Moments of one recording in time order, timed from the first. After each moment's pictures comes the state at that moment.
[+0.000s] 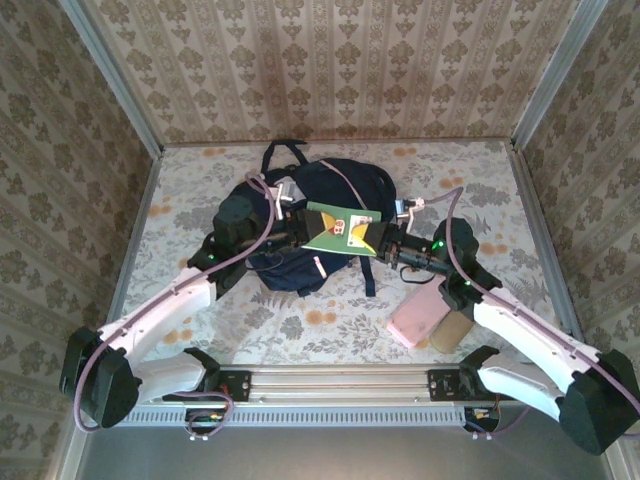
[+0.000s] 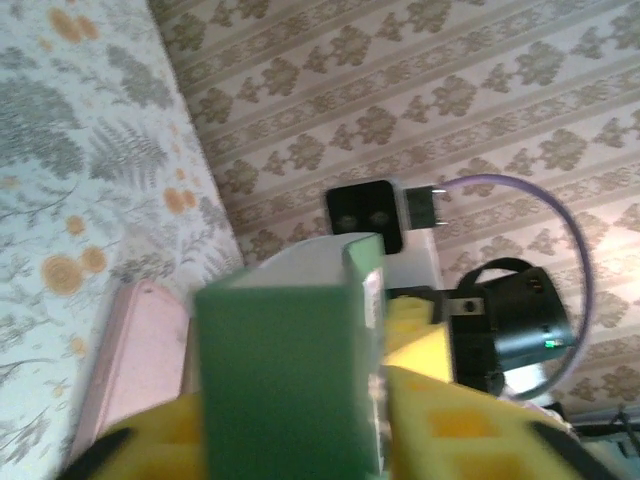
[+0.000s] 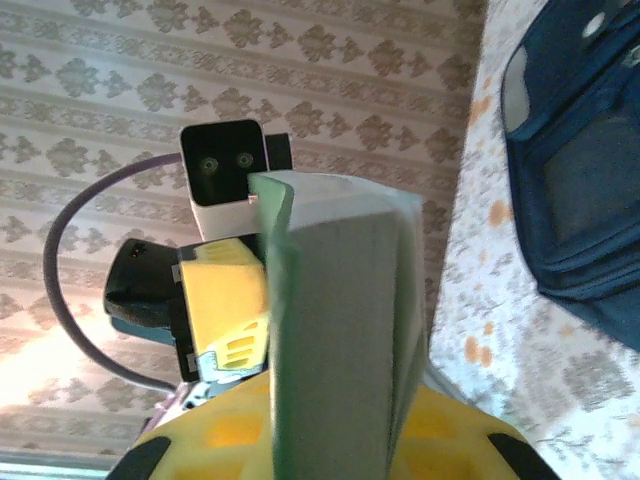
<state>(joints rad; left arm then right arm) -0.64 1.15 0.81 0.22 0.69 -1.11 0.50 0.97 0.62 0.32 -0.58 1.32</state>
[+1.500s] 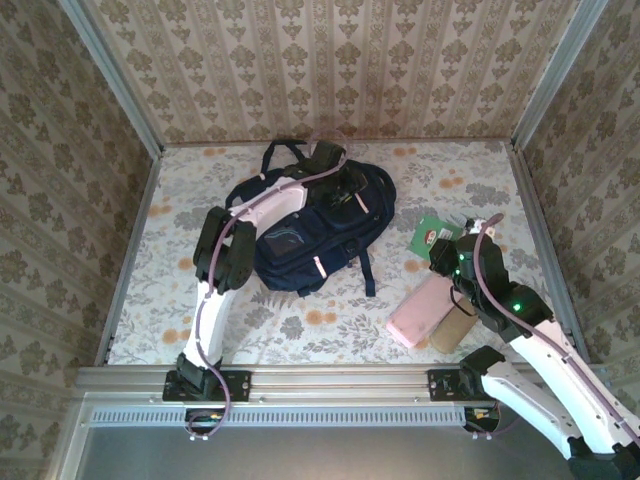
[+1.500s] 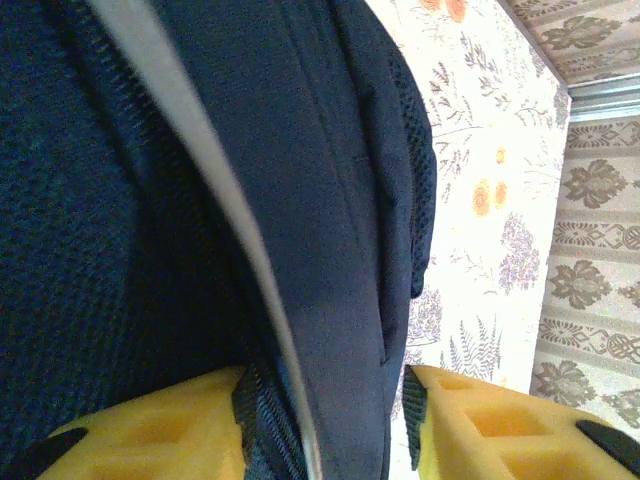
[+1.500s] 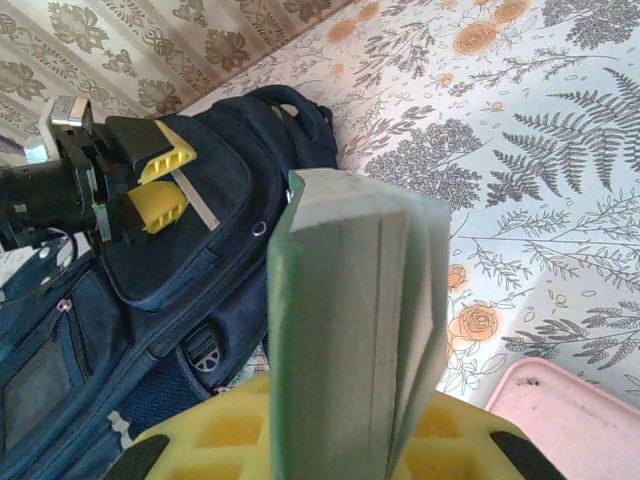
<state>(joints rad) -0.64 2.23 1.85 -0.37 0.27 -1.03 0.44 0.68 0.74 -0.63 0.29 0.75</state>
